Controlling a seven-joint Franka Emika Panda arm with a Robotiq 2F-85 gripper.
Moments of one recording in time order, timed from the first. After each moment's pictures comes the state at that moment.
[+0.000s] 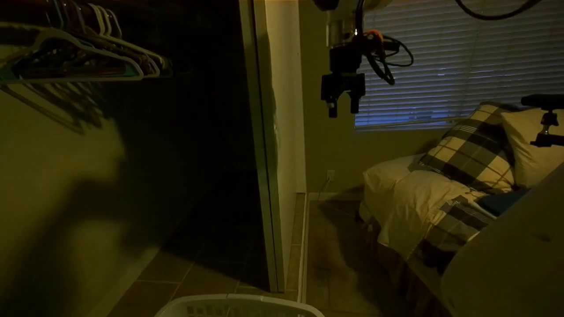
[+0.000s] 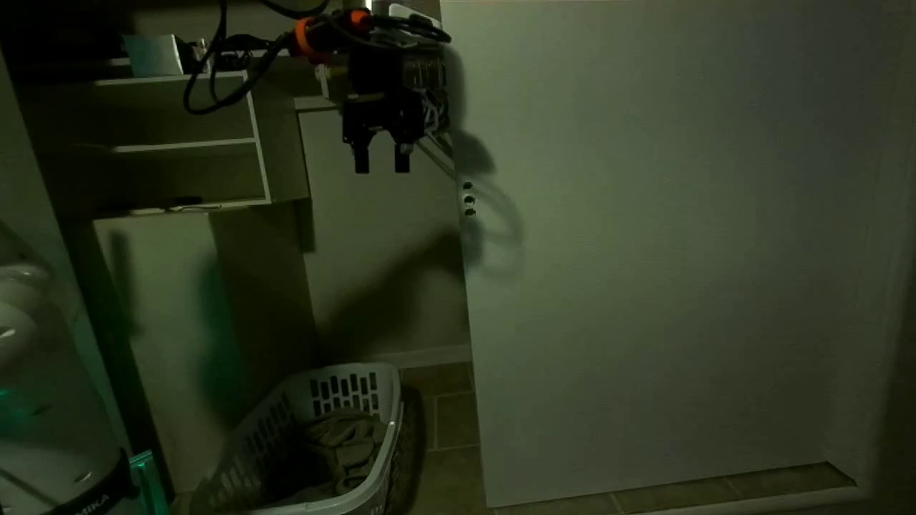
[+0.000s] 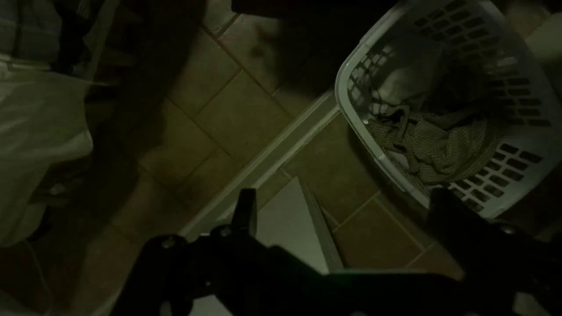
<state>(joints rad) -0.08 -0.36 -0.17 -1.95 -0.05 1.52 -0.31</state>
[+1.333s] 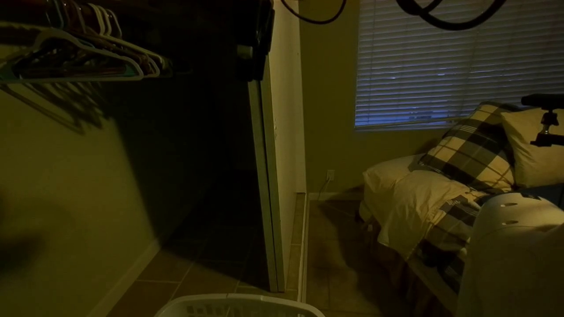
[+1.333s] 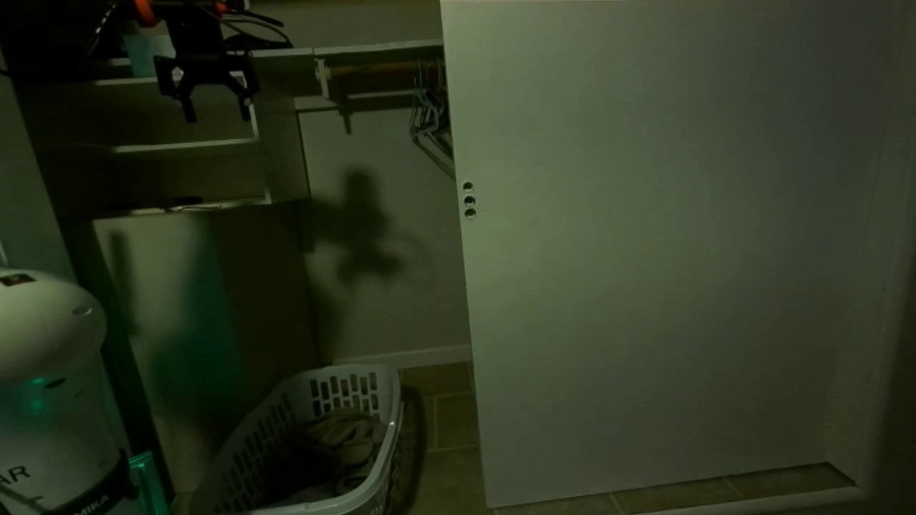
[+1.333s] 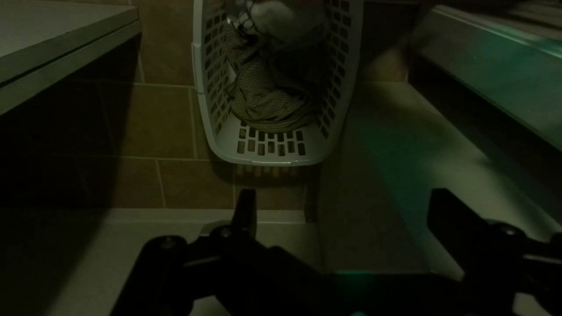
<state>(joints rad) 0.34 -0.68 0.08 -1.98 0.18 1.50 -0.45</state>
